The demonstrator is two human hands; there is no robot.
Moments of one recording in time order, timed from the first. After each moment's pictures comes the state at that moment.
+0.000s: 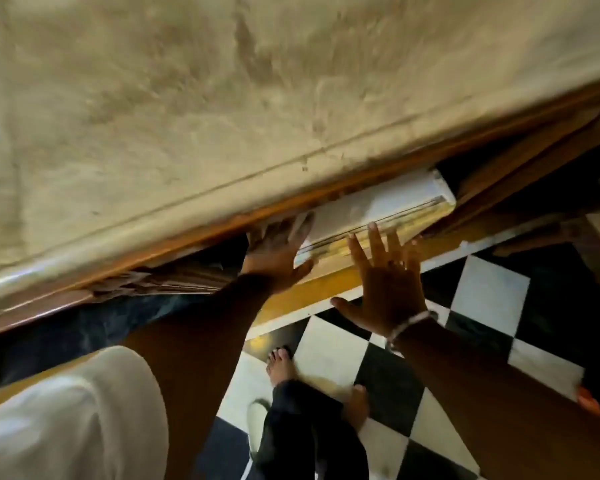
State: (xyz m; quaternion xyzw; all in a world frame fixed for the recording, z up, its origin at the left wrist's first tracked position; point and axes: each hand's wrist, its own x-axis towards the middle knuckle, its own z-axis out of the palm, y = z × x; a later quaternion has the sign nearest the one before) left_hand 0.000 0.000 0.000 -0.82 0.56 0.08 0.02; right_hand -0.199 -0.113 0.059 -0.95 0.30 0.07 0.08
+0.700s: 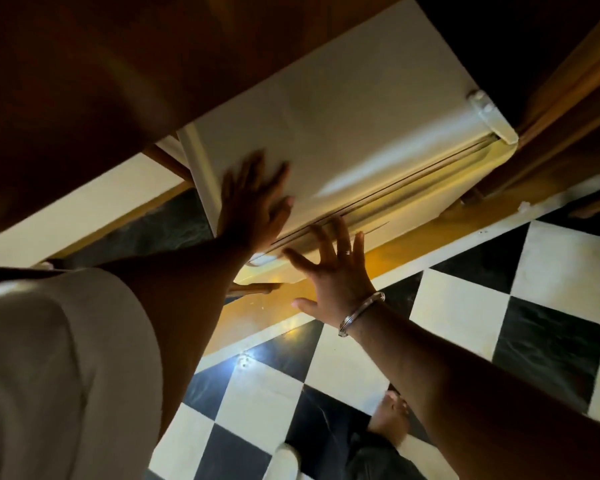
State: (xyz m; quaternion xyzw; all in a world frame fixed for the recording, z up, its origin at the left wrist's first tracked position) left_hand 0.065 -0.059 -0.113 -0.85 0.53 0.03 0.04; right_hand -0.143 -0.099 -0.113 -0.95 0.22 0.03 0.21
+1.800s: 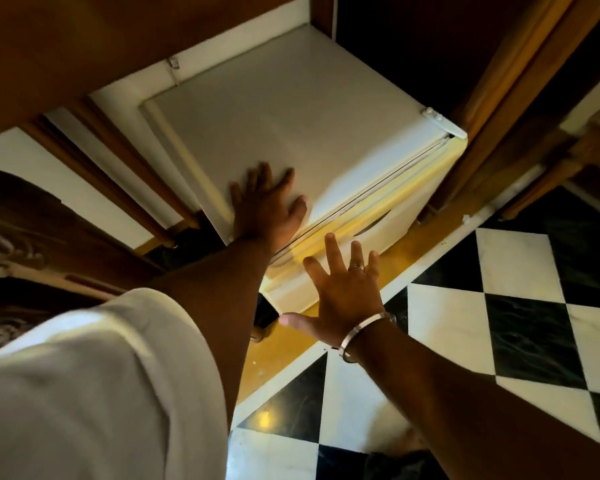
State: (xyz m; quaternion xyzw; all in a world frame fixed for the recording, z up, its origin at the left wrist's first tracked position) left_hand 0.067 -0.067 -0.122 -0.85 0.53 0.01 -0.01; right_hand -0.129 -0.016 -0.111 -0.91 0.40 0.04 0.09
